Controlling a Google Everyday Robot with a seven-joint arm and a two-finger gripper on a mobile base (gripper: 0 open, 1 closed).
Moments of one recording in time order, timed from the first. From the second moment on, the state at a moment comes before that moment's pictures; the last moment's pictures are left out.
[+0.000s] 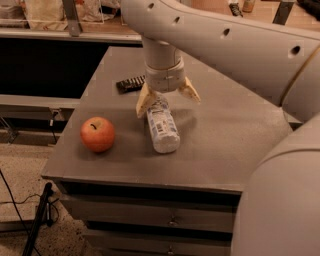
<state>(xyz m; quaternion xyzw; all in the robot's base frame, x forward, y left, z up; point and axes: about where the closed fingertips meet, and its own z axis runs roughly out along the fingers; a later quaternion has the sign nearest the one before) 0.584 -0.038 0.834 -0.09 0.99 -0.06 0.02</state>
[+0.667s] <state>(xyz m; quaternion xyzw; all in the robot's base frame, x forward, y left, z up) 0.588 -0.037 0.834 -0.09 0.99 -0.05 0.03</state>
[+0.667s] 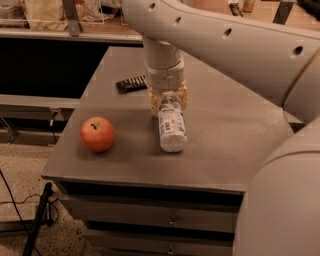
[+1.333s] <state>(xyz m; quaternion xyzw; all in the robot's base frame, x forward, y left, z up) 0.590 -0.038 0.842 -0.09 0.99 -0.06 0.05</state>
